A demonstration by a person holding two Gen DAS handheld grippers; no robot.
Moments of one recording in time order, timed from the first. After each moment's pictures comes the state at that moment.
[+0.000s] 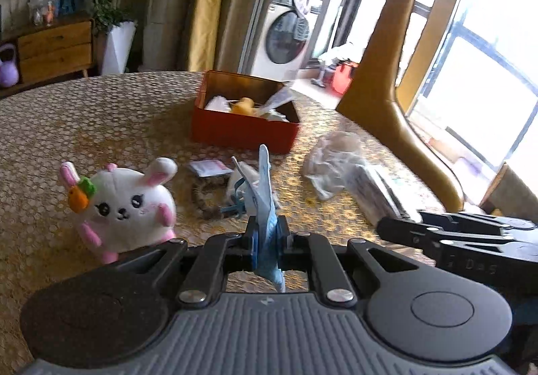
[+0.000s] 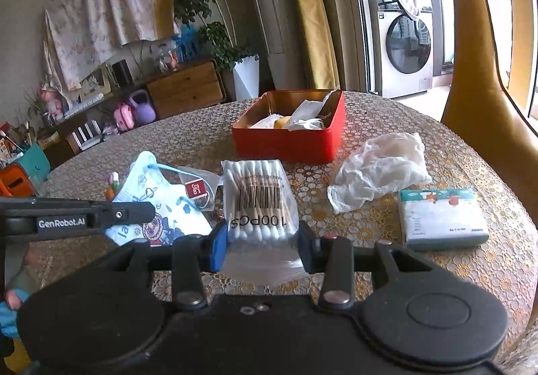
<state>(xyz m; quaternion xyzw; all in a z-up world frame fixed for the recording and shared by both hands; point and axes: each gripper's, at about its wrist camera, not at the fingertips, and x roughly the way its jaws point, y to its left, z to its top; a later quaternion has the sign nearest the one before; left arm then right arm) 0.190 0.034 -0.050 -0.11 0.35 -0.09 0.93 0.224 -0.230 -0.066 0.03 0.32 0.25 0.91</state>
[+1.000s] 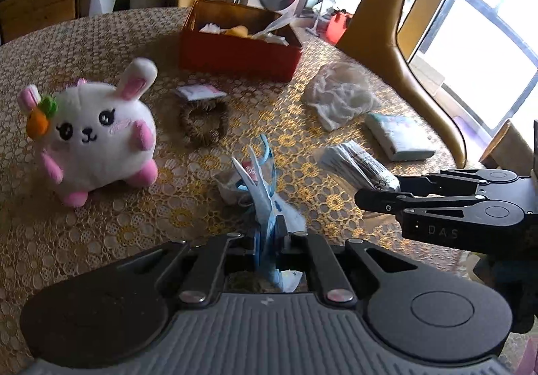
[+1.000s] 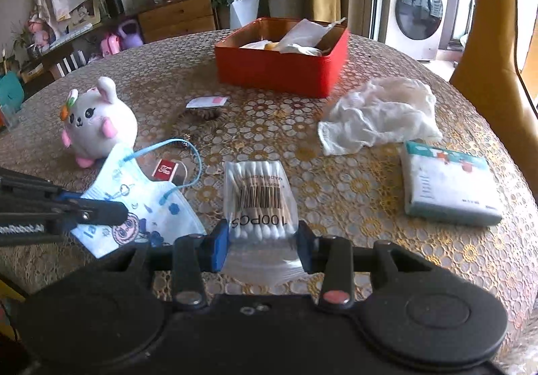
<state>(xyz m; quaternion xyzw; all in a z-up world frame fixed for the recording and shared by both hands) 0.205 0.029 -0.112 -0.10 0.43 -0.11 0.89 0.256 -0.212 -0.124 -0.06 0.40 0.24 0.88</state>
